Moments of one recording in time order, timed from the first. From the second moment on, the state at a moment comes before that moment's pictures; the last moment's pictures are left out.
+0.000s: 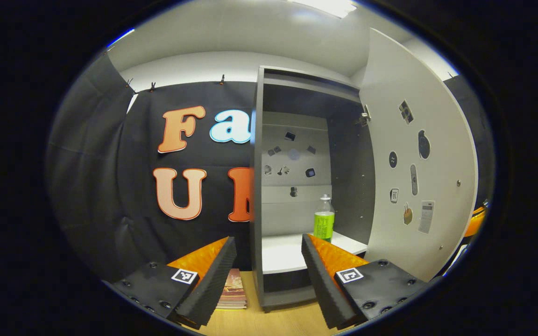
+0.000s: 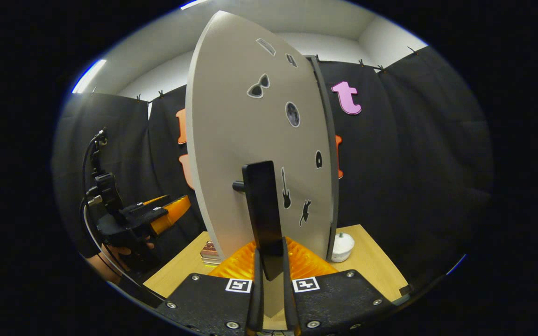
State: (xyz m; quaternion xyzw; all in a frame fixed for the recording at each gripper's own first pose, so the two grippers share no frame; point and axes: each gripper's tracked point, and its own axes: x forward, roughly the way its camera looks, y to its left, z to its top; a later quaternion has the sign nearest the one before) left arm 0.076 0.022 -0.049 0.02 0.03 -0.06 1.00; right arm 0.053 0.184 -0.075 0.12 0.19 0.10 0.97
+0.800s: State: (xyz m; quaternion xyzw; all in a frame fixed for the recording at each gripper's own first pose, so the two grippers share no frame) left arm 0.135 -0.083 -0.088 0.01 0.07 -0.10 0.99; right arm 0.035 0.122 -0.078 0.10 0.17 0.04 0.98
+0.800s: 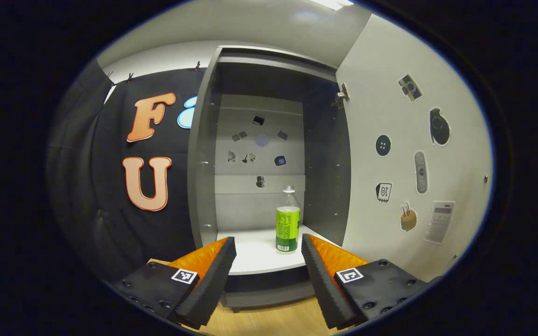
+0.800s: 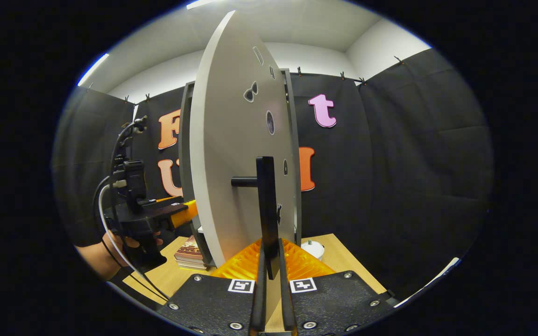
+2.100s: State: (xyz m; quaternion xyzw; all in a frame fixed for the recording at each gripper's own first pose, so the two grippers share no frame) left arm 0.341 -0.165 -0.193 0.03 0.17 -0.09 0.98; right arm 0.025 0.090 -0.085 0.15 0.17 0.02 0.97
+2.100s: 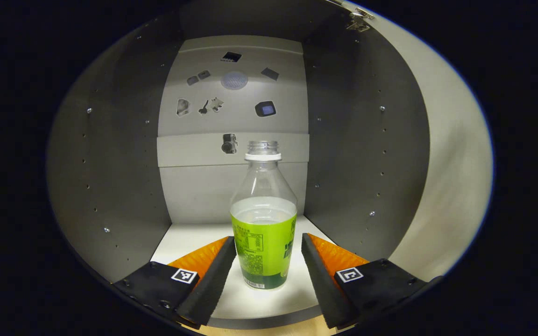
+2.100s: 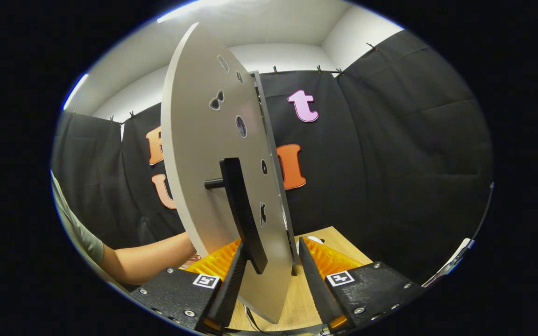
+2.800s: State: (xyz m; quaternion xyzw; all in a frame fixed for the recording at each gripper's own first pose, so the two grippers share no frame) left arm 0.296 -0.133 -0.140 0.04 0.11 -0.09 0.99; right arm 0.007 0.102 -0.111 0.15 0.21 0.08 0.96
